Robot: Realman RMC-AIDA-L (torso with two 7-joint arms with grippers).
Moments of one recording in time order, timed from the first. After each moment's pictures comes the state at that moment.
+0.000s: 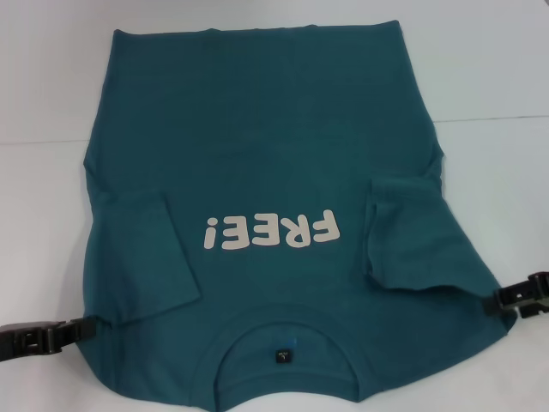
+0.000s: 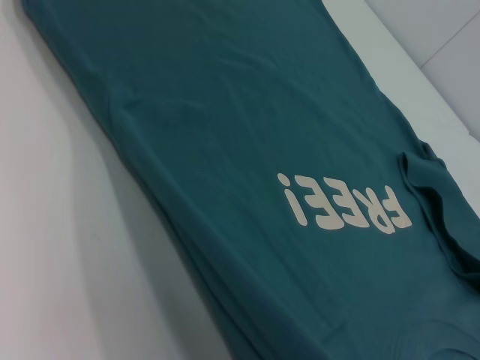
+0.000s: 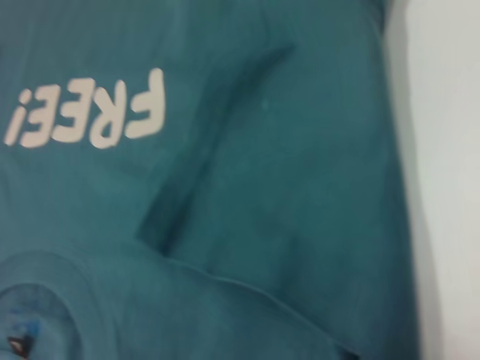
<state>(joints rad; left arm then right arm) -0.35 -2.14 -2.53 -0.95 -0.88 1.48 -2.05 0.59 1.92 -0.68 -0.79 -2.58 -1.53 2.46</state>
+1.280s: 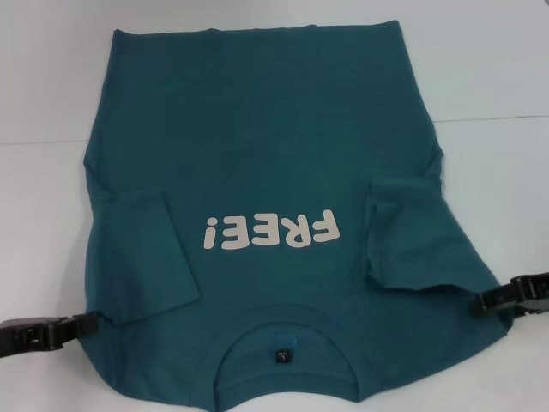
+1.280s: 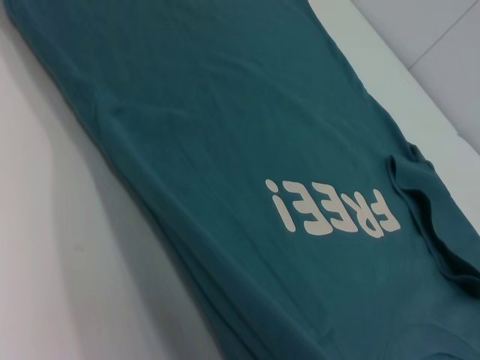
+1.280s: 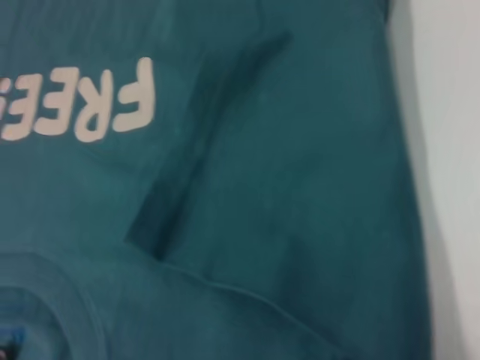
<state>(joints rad) -0.36 -2.14 -2.54 -0.96 -0.89 1.50 -2.04 0.61 1.95 -0.67 -0.78 -2.62 -1.49 2.46</state>
